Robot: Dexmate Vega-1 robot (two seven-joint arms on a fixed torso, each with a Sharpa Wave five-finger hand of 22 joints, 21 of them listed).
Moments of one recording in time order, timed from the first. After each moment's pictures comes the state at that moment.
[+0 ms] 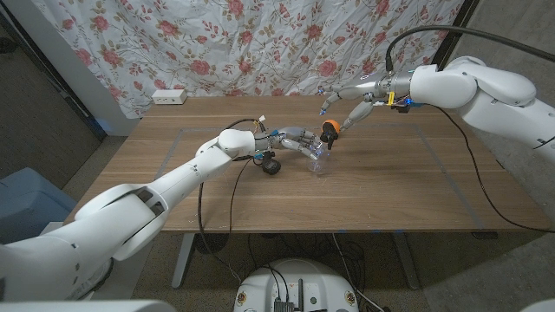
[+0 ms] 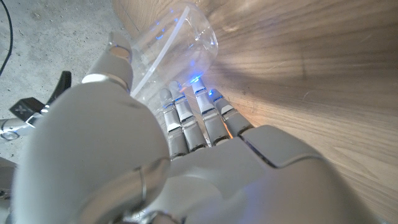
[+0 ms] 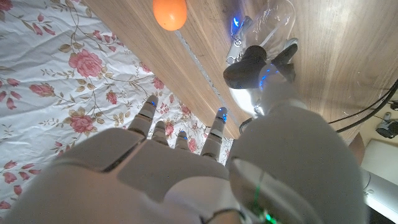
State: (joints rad) left arm 0.38 0.39 0.81 -1.01 -0.24 -0.35 -0.62; left_hand 1.04 -0.05 0.31 -0.17 0.19 0.52 -0.05 0.62 0.21 0.68 -0.12 0.32 0.46 0.58 -0.06 0.32 0.22 0.32 -0.04 0.20 0.17; right arm -0.55 -1.10 -0.47 -2.06 -0.43 0.20 0.61; right_hand 0.91 -0.13 0.46 -0.18 0.22 0.34 -0.23 0.33 0.21 -0.16 0.03 0.19 0.20 -0.17 0.18 0.20 0.24 0.15 0.21 0.18 0.17
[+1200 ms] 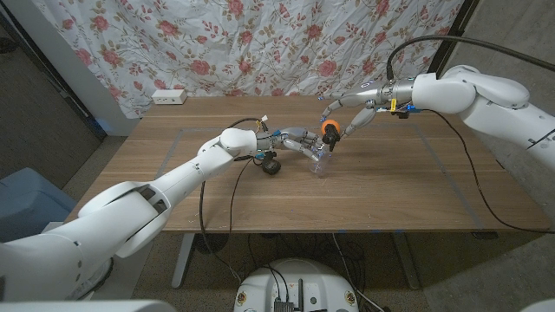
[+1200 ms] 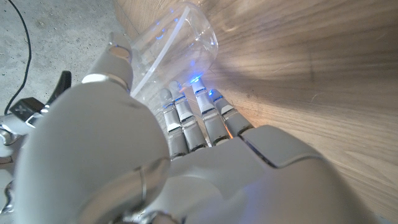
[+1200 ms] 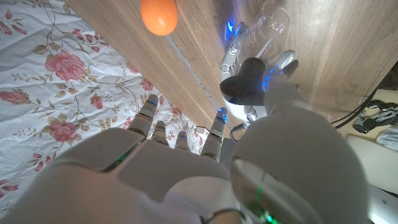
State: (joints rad) left arm 0.37 0.38 0.81 -1.00 -0.24 -0.37 -0.63; left_hand 1.04 -0.05 0.31 -0.17 0.20 0.52 -0.05 0.62 0.21 0.69 -0.12 0.30 0.46 0.58 -0.06 0.31 0.22 0.32 -0.04 0.20 0.17; right arm -0.55 -1.06 -0.47 -1.91 -0.42 0.36 0.57; right_hand 0.87 -0.15 0.44 -0.16 0.25 0.34 -0.22 0.32 0.21 -0.16 0.03 0.19 0.20 -0.17 0.18 0.21 0.25 0.14 0.16 0.18 0.16
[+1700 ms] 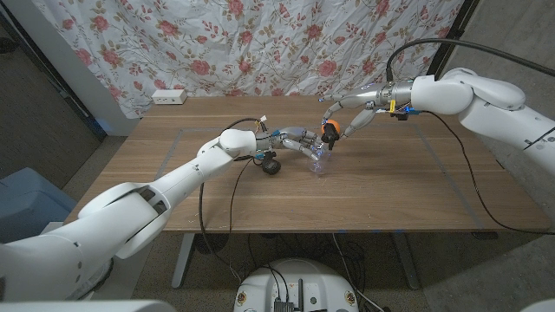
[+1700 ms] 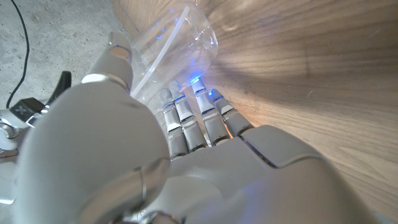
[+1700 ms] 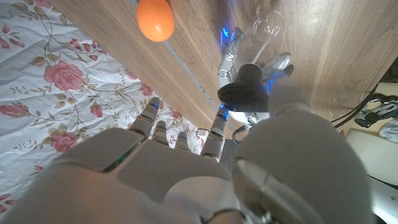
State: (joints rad) left arm 0.38 0.38 0.81 -0.99 -0.24 -0.38 -0.61; left_hand 1.04 -0.05 0.31 -0.17 0.19 0.52 -0.05 0.62 0.21 0.69 -0.12 0.31 0.46 0.58 -0.06 0.31 0.22 0.32 -0.04 0.20 0.17; right arm -0.54 -1.04 -0.49 -1.89 -0.40 0.35 0.59; right_hand 0.85 -0.14 0.43 -0.15 0.27 0.40 -0.22 0.34 0.22 -0.17 0.01 0.20 0.20 -0.17 0.17 0.22 0.25 0.15 0.12 0.18 0.16
